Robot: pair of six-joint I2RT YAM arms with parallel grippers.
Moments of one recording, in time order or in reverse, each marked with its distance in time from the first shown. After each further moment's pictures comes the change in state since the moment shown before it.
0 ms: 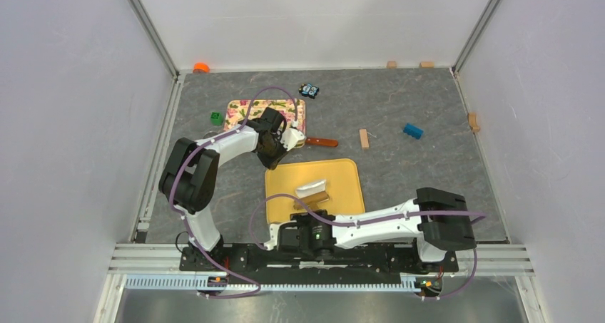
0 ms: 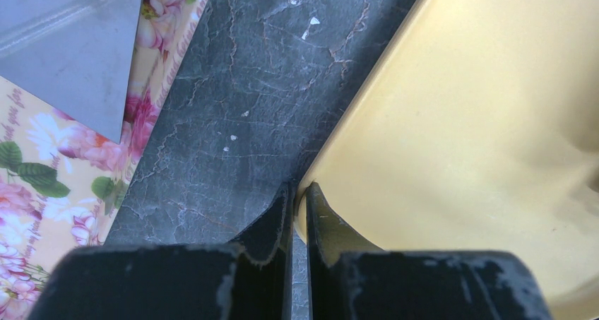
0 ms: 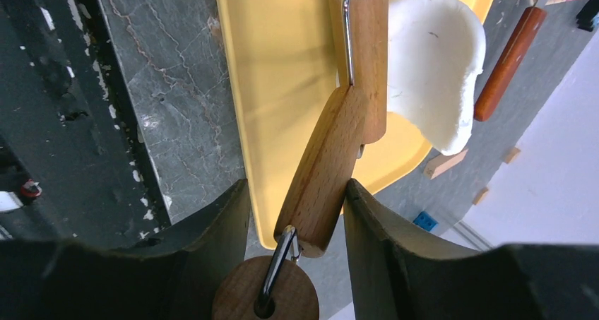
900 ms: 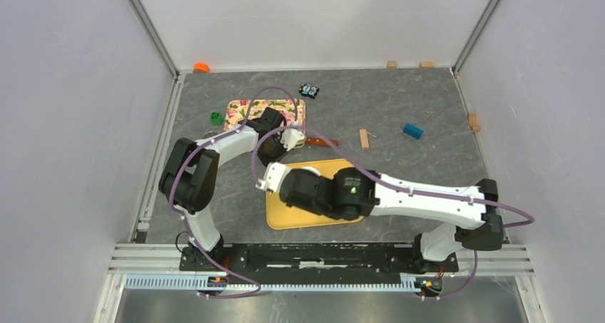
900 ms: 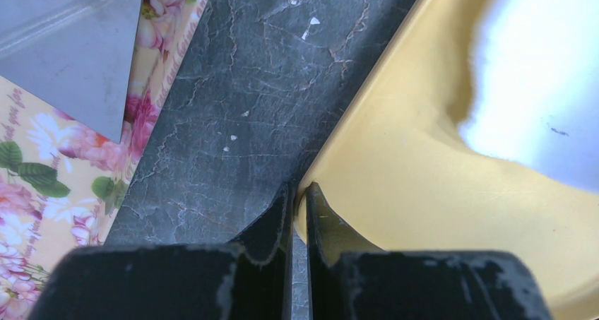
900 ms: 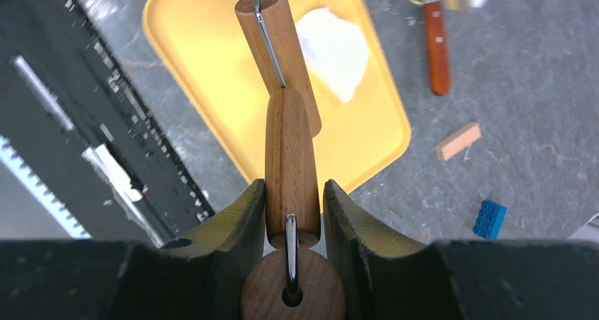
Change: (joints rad) left arm 0.000 0.000 0.000 0.000 0.000 0.000; right arm -0.126 -0.172 0.448 -0.306 -0.132 0.246
